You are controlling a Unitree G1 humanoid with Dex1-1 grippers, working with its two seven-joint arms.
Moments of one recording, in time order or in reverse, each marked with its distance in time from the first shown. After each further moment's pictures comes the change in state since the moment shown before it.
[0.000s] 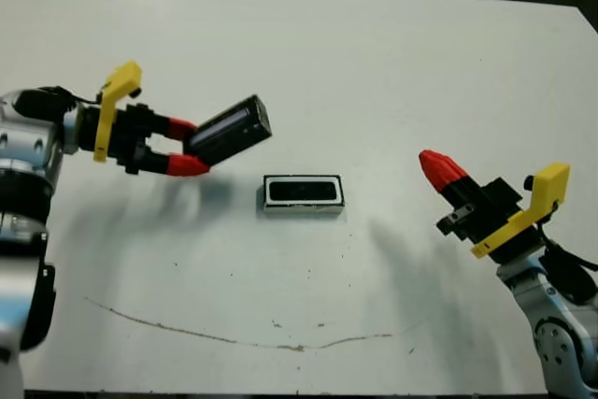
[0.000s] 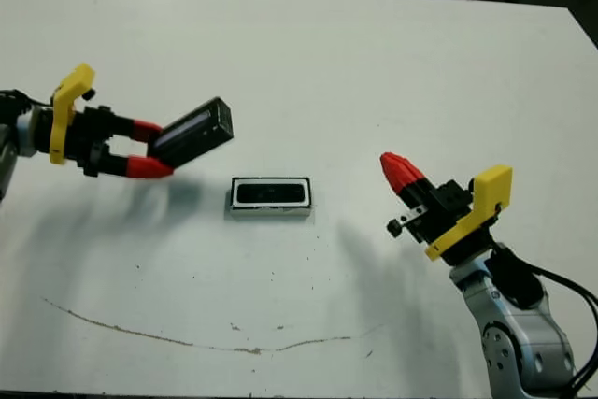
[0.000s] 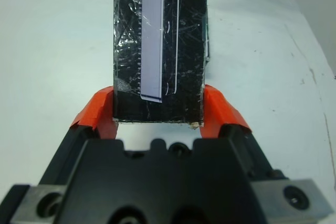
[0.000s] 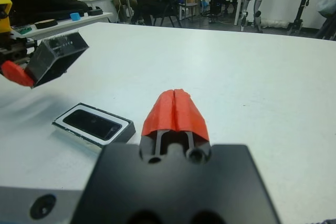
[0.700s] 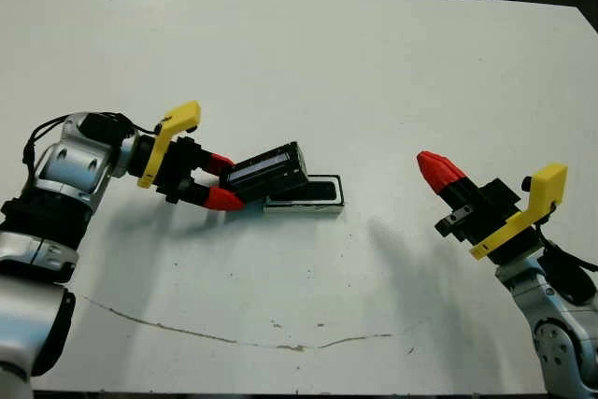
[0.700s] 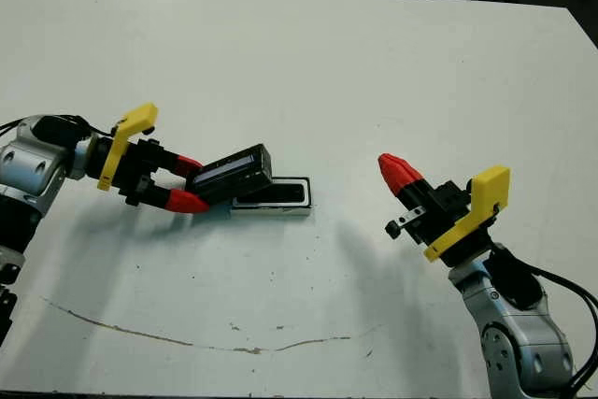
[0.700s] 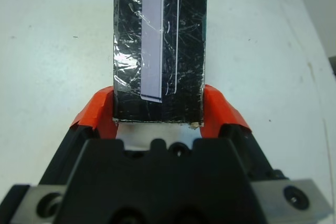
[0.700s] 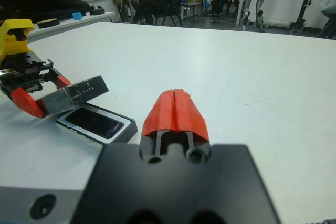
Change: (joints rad) left arm 0.011 -0.053 -0.172 -0.099 0.043 0.120 0.071; right arm 0.003 0.000 0.002 0.000 -0.001 -0.001 0.011
